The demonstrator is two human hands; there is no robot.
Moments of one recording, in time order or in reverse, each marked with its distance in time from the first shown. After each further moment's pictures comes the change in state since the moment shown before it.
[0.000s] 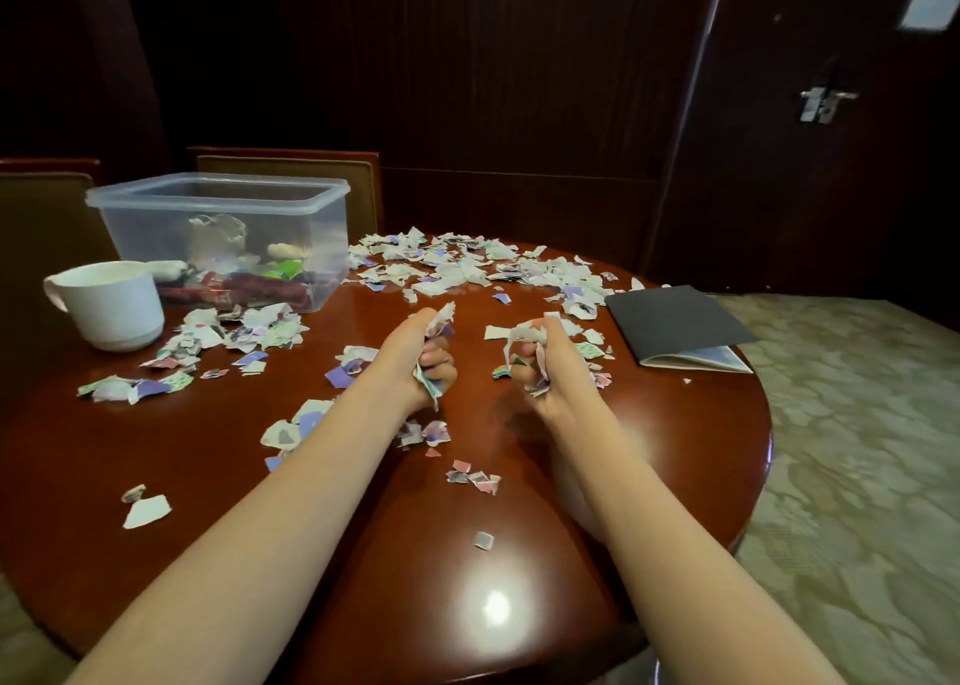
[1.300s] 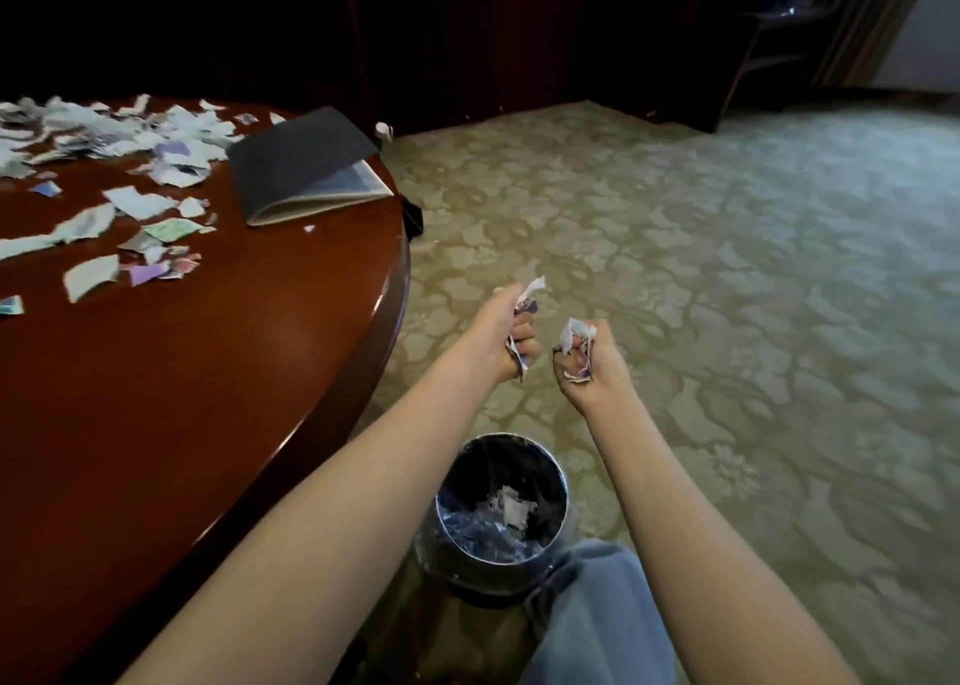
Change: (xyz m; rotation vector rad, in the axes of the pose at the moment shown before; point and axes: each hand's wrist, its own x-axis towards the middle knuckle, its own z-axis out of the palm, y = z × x) left_hand 0.013 -0.321 0.253 0.266 -0.442 -0.569; right_hand -0.056 -0.024 -0.387 0.641 0.412 -0.266
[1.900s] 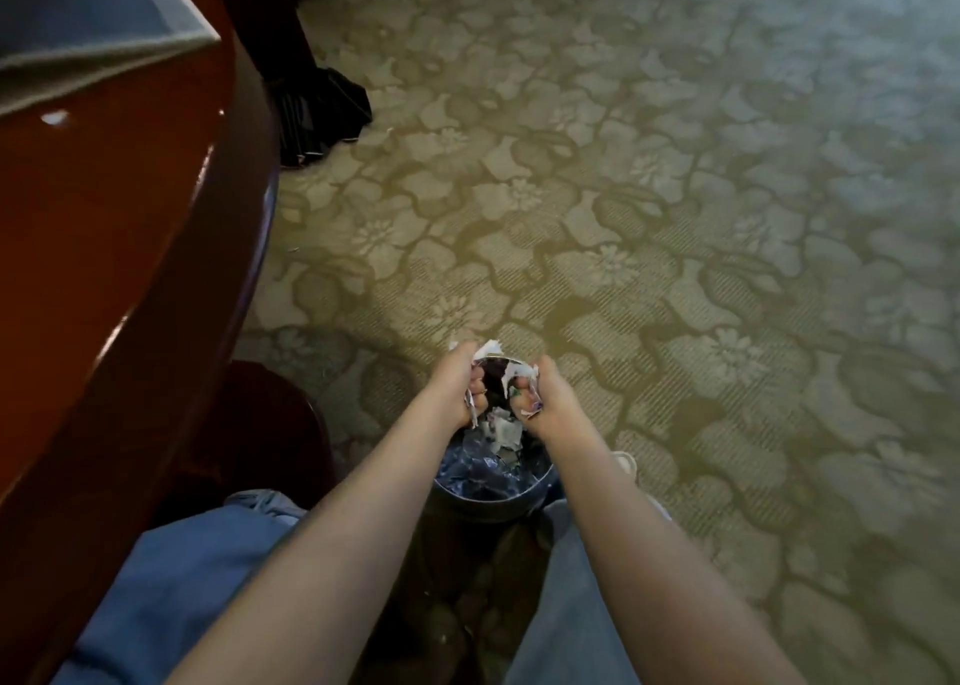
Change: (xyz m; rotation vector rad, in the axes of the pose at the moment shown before) left_hand 0.114 -0.116 -0.095 0.300 0.352 -0.252; right_hand 0.076 0.084 -0.139 -0.188 0.496 0.261
